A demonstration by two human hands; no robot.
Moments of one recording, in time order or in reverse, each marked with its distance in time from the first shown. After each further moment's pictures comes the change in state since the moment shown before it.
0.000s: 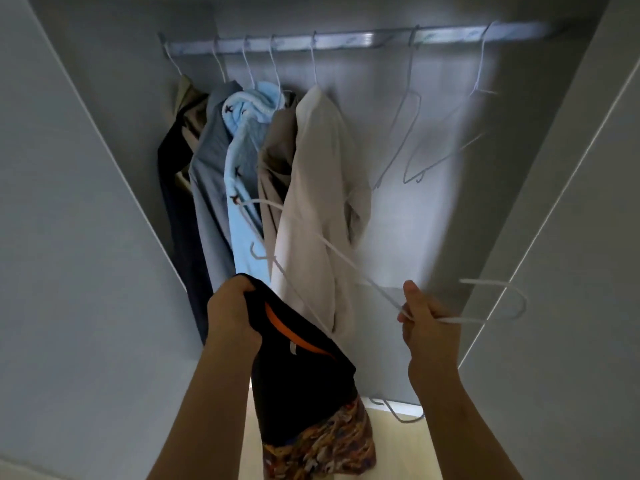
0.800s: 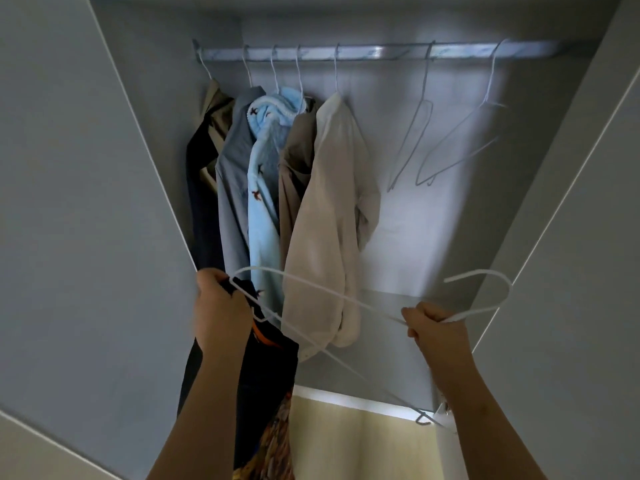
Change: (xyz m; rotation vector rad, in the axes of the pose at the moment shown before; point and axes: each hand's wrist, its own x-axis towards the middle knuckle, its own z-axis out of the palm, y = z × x) left_hand 0.014 -0.015 -0.066 0.691 0.211 0.753; right_hand -0.022 0.002 -0.020 -0.457 -0.245 -0.087
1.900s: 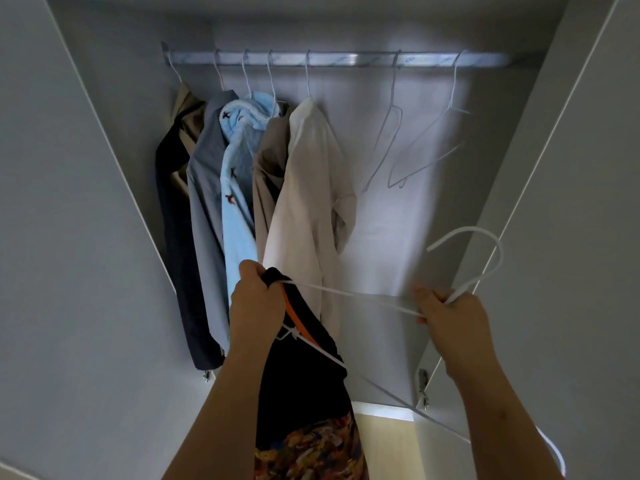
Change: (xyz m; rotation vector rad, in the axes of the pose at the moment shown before) left_hand -0.034 0.040 0.043 -0.079 -0.285 0.137; right_hand -0.005 -0.038 -0.036 -0.239 0.217 0.012
